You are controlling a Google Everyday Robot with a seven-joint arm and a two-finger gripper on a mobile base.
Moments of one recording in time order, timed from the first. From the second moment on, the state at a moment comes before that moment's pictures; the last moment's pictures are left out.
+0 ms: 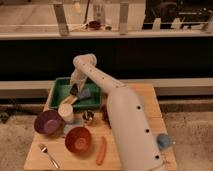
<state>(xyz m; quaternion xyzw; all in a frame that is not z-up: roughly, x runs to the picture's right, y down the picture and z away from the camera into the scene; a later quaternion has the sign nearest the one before) -0.201 -0.021 0.952 -0.11 -0.31 -0.47 0.82</state>
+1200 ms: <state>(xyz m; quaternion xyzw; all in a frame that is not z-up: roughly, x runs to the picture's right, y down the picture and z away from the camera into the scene) -0.104 0.014 0.963 -0.15 -0.26 -0.45 0.84</state>
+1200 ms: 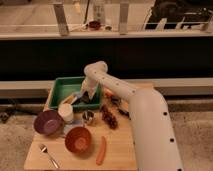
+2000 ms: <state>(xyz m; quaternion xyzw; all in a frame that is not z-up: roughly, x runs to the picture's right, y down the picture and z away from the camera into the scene) -0.151 -0.040 0.979 -0.12 -0.28 -0.44 0.84</state>
